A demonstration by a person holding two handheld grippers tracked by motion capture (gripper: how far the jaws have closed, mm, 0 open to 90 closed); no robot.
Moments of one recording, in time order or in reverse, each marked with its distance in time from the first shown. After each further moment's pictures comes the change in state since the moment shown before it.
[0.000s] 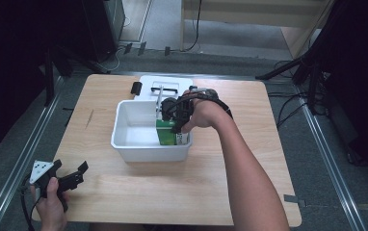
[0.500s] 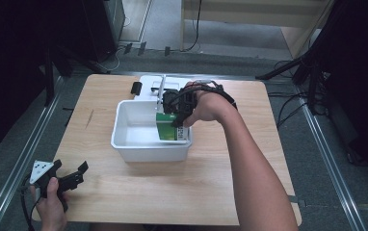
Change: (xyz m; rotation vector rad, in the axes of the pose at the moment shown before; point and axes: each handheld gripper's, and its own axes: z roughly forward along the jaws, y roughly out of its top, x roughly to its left) left arm 0.000 0.000 0.000 0.000 0.000 0.003; right arm -0.001 0.002 -0.035 -0.028 -0.021 -0.010
